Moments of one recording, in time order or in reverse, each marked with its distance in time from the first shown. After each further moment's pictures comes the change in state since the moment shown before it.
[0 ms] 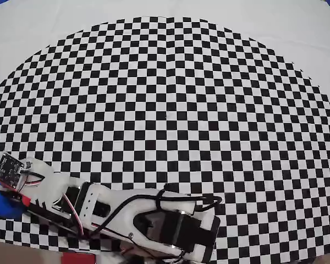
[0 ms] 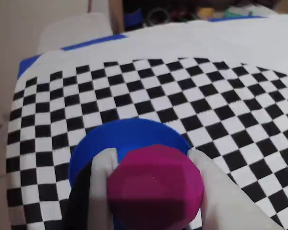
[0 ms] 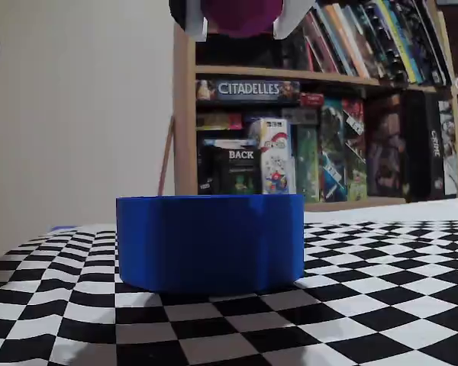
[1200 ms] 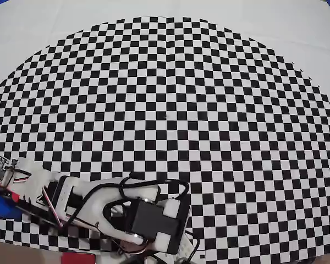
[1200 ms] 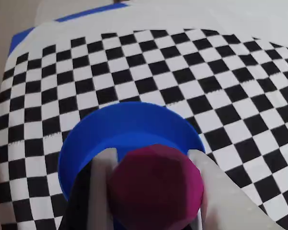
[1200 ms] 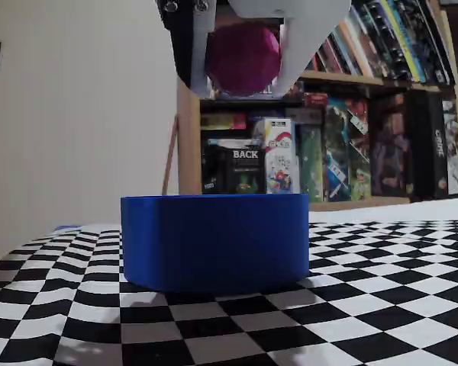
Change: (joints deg) arm -0.5 -18.5 -11.2 0.0 0.0
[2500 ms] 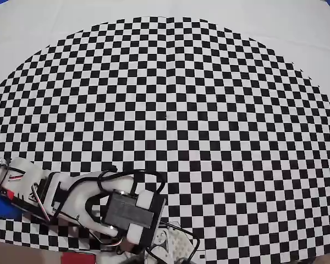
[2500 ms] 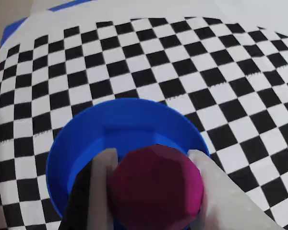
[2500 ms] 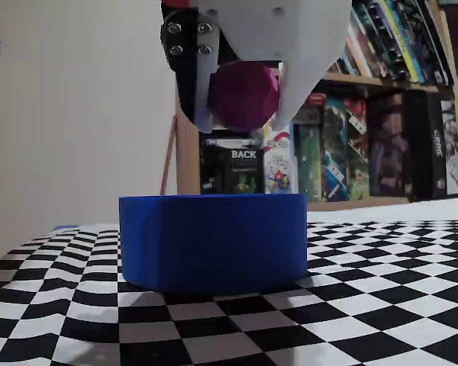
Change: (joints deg) arm 0.2 -10.8 -7.0 -0.6 0.0
